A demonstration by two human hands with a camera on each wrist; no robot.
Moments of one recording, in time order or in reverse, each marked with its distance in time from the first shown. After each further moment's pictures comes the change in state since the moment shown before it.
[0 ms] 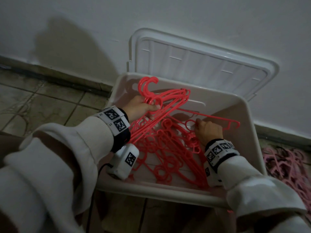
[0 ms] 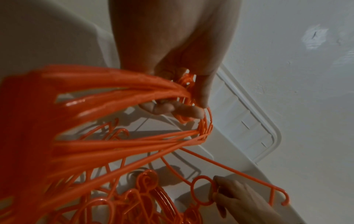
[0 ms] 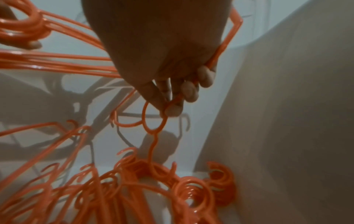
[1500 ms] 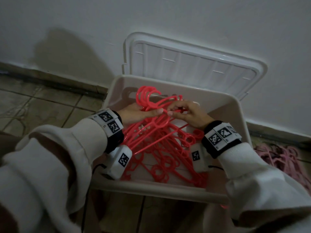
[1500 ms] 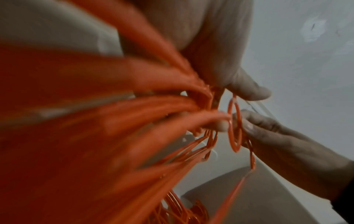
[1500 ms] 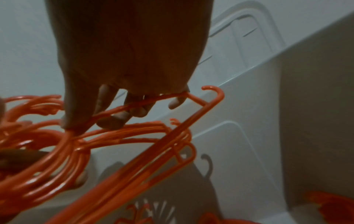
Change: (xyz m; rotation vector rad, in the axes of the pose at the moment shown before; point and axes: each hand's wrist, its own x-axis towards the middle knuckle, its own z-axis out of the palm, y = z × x) left_hand -0.014 0.001 0.005 0.056 -0.253 0.041; right_hand -0.003 -0.027 -0.067 0.917 -0.023 -0.714
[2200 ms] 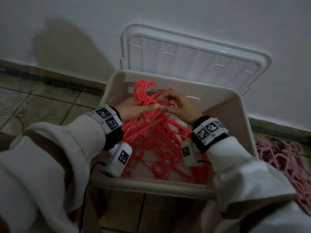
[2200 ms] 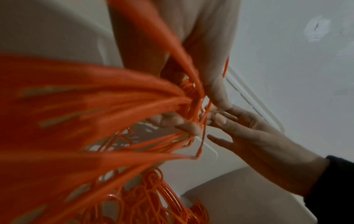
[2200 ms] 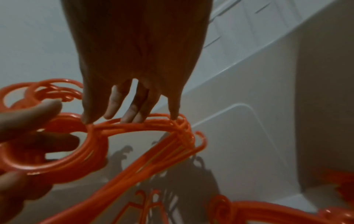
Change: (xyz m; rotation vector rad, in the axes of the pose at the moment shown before) left_hand 0.014 -0.014 -0.007 -0.049 0.144 -0.085; right_hand 0.021 0.014 0.024 0.096 0.154 -0.038
